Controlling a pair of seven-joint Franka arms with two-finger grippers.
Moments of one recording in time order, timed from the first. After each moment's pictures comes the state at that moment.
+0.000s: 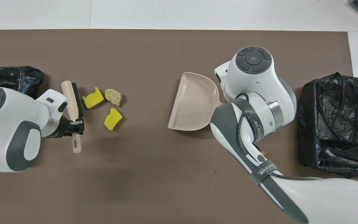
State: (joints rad) left arm -0.08 -0.01 -0.06 -2.21 -0.10 2.11 -0.29; right arm 0.19 0.35 0.20 -1.64 -0.17 1.82 -0.84
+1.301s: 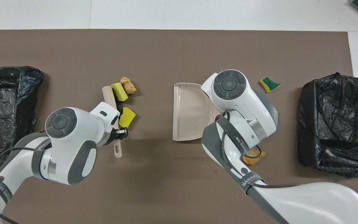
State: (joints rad) left arm -0.34 0.04 -0.08 -2.28 -0.16 2.31 -0.46; right arm 0.23 0.35 0.21 -1.76 -0.31 1.97 -0.96
